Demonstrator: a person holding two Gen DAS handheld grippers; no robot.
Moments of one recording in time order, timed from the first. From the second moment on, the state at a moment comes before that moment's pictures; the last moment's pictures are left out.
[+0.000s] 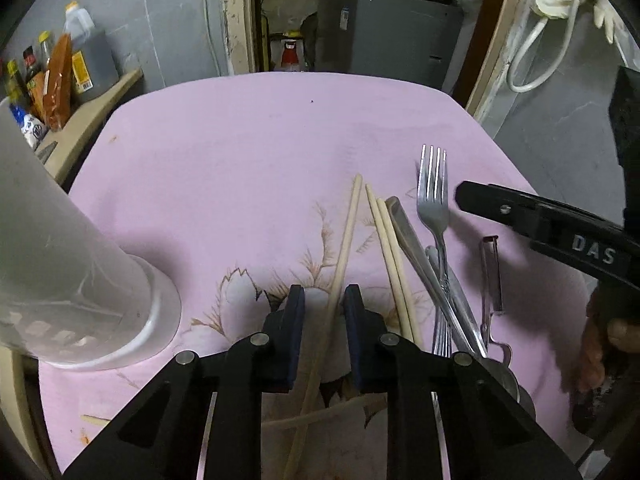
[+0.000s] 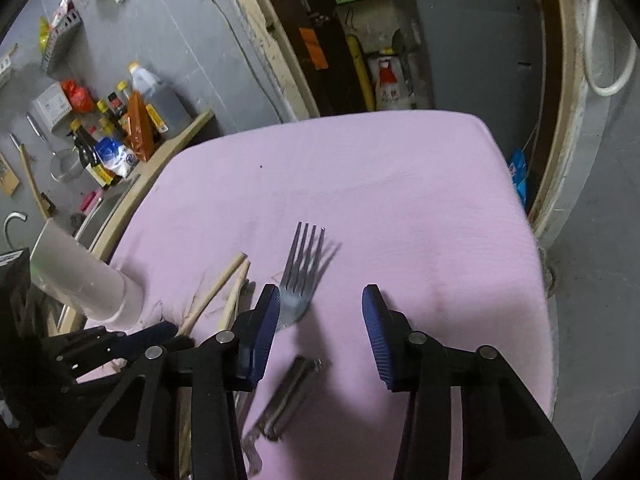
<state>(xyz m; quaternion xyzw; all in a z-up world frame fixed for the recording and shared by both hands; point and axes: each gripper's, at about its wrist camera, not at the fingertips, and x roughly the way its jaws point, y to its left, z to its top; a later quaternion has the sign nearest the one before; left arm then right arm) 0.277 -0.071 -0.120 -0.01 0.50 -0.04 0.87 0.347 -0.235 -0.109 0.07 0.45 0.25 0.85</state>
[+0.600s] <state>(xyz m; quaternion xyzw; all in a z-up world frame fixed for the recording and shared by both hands) 0.283 -0.068 -0.118 -0.03 0.50 -0.03 0.87 0.371 -0.196 -0.116 0.05 0.48 0.15 0.86</state>
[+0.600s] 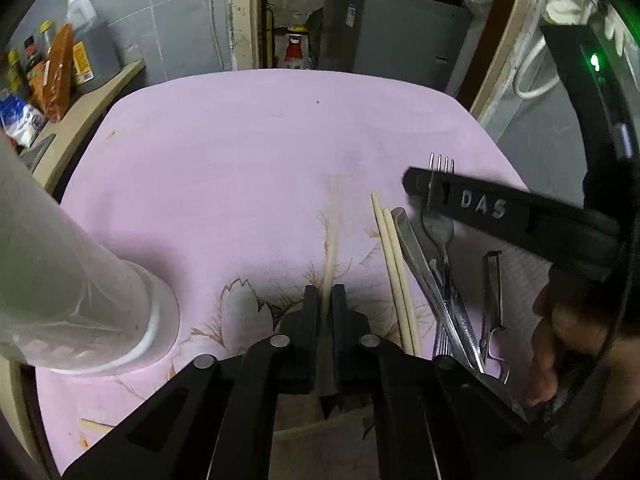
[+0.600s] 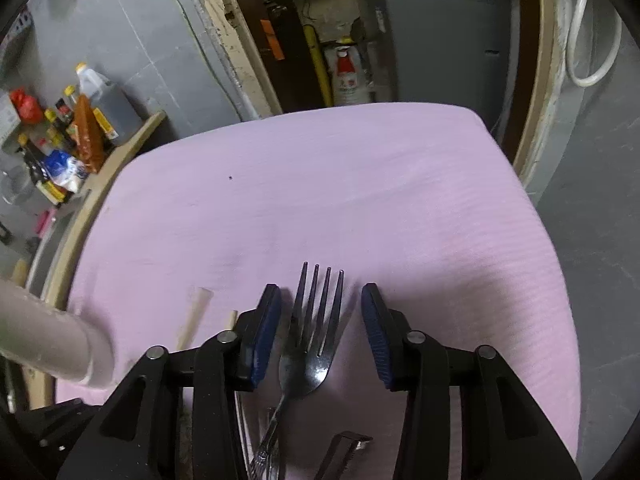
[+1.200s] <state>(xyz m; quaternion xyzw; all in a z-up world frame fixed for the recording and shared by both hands) 0.254 -0.063 -0.084 -0.08 0.43 -0.05 0.90 0.346 -0.217 -0.107 0.10 0.45 0.19 0.87</state>
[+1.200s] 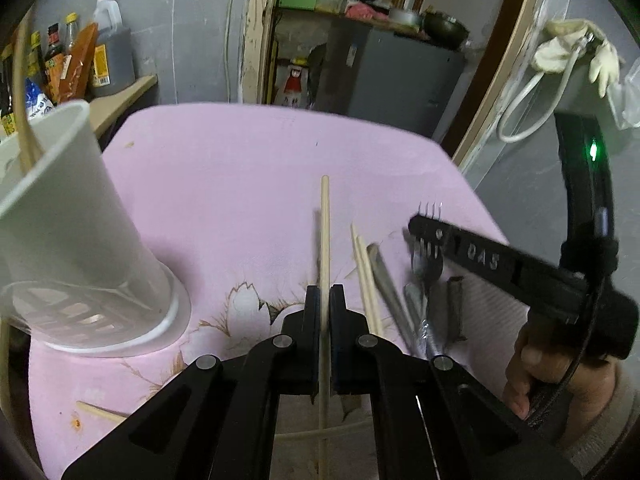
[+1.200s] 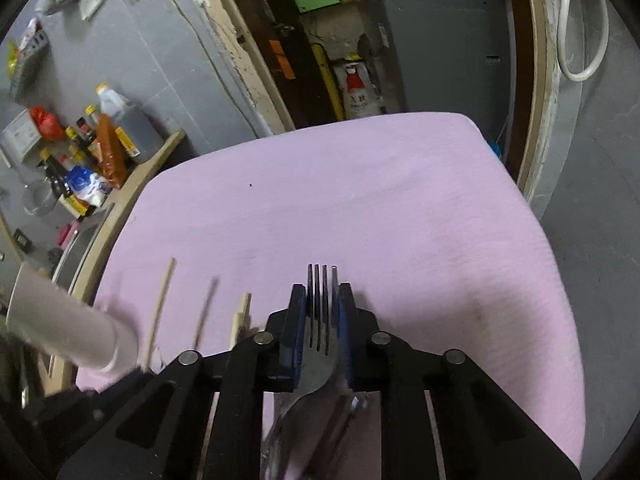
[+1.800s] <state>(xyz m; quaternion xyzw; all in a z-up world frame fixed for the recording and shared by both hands) 0.259 -0.059 -0.104 -0.10 0.48 -0.04 0.87 0.357 -0.224 -0.124 0.12 0.52 0.24 0.81</state>
